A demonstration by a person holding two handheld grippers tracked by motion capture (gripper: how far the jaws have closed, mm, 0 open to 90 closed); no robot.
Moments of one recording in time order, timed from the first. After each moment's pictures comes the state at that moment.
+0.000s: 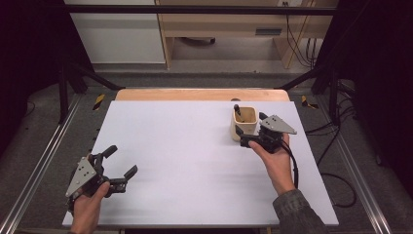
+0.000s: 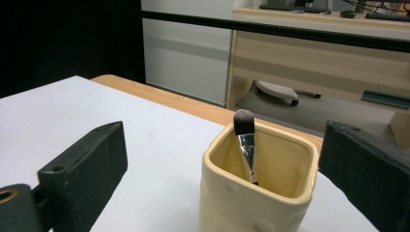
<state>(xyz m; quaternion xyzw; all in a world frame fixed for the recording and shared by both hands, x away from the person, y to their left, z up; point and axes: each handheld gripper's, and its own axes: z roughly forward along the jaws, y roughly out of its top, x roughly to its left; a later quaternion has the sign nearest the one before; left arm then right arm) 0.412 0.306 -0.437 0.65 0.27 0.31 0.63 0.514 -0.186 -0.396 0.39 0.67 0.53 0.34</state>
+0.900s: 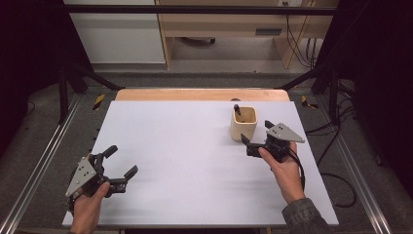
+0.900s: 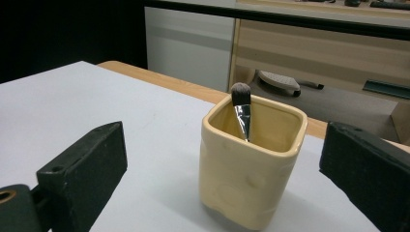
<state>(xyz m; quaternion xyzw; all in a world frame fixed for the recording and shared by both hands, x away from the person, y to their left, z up) 0.412 0.305 -0.438 0.65 0.27 0.31 0.64 0.491 -0.202 -0.404 0.39 0.69 0.52 0.33</state>
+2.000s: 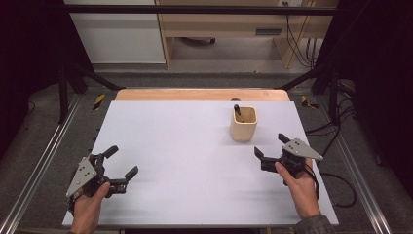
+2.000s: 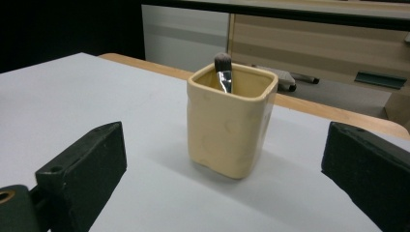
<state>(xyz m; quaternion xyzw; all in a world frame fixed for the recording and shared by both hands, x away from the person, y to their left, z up) 0.412 0.304 -0.438 0.66 0.27 0.31 0.64 0.455 -0.240 -0.423 0.39 0.68 0.52 0.32</state>
